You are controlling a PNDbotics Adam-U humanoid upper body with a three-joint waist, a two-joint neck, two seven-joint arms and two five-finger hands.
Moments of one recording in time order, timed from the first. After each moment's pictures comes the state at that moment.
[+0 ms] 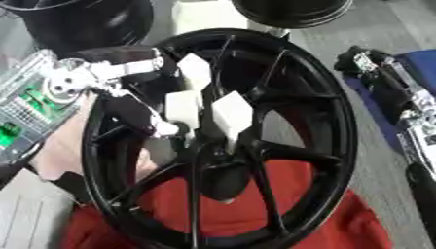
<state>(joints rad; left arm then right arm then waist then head) -1.09 0.53 -0.67 -1.59 -0.31 0.30 -0.60 -0.37 -0.41 -0.19 -1.69 -0.11 0.17 0.15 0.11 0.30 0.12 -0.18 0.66</state>
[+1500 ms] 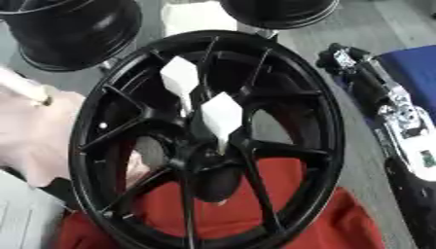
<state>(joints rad) -0.46 0.95 -0.07 -1.95 0.04 0.41 -0.15 -0.36 -0.40 -0.22 -1.69 -0.11 0.17 0.12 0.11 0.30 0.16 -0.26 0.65</state>
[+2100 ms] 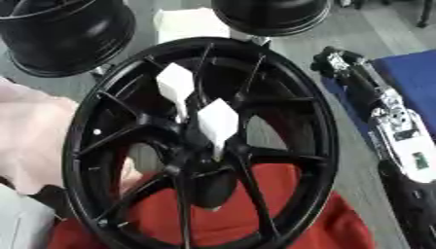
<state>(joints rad) -0.18 0.77 0.06 -1.80 -0.06 0.40 0.02 -0.36 -0.40 -0.22 -1.69 -0.11 0.16 0.12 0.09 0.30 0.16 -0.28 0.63</state>
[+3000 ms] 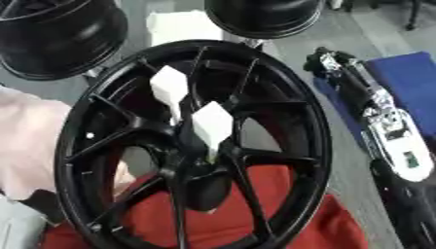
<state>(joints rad) -0.21 0.55 0.13 -1.95 0.13 0.23 0.23 -0.36 -0.40 -0.23 -1.69 -0.11 0.16 0.11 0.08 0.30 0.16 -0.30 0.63</state>
